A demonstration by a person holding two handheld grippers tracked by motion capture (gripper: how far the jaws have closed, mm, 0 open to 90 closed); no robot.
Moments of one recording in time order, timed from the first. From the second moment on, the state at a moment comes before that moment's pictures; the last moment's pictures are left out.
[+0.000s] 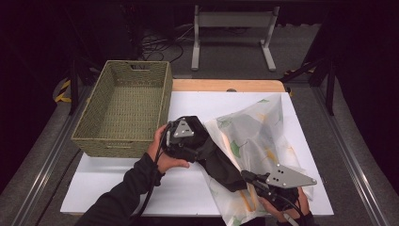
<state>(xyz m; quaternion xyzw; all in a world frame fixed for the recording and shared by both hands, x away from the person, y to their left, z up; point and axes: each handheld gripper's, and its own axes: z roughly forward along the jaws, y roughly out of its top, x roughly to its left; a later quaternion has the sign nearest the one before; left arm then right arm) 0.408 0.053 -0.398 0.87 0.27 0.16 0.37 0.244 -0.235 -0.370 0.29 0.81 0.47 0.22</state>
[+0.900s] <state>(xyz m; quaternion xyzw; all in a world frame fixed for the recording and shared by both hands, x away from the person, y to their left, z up) 0.373 0.041 -0.419 0.87 0.16 0.08 0.46 0.257 -0.223 -0.374 0.29 0.80 0.47 0.22</state>
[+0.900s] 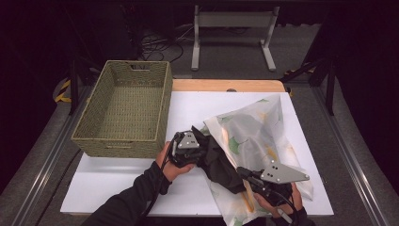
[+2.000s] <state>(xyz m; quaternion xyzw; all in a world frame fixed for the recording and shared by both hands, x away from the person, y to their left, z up) 0.361 0.074 -0.390 0.82 0.17 0.11 0.53 0.246 -0.221 -0.407 0.30 0.84 0.41 0.18</state>
